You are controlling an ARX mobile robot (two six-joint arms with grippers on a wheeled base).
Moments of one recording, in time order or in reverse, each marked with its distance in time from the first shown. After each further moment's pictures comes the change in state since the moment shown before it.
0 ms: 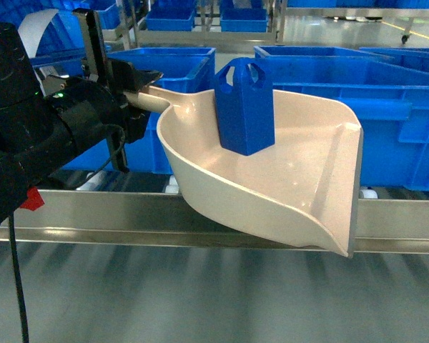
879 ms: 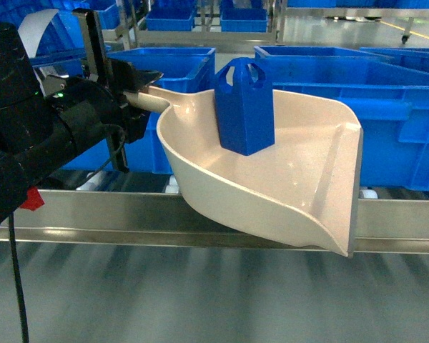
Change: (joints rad) left arm 0.000 0.000 0.000 0.000 0.000 0.000; right arm 0.000 0.000 0.000 0.000 0.000 0.000
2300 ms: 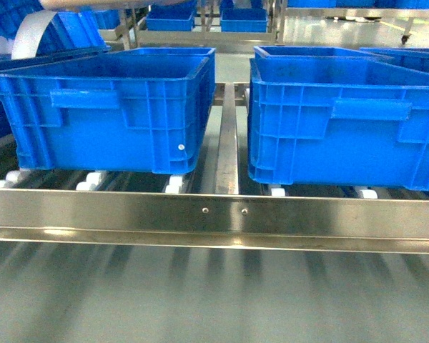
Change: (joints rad) left arm 0.225 -0.276 0.381 -0.697 -0.599 0.166; right arm 0.000 0.001 0.000 -0.001 0.000 0.000
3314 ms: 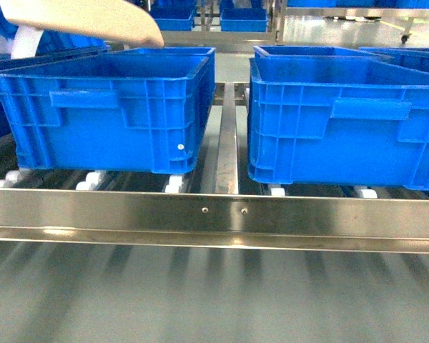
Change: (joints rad) left arm 0.031 -0.012 0.033 -0.041 -0.100 0.246; right arm 0.000 0.000 0.000 0.000 0.000 0.000
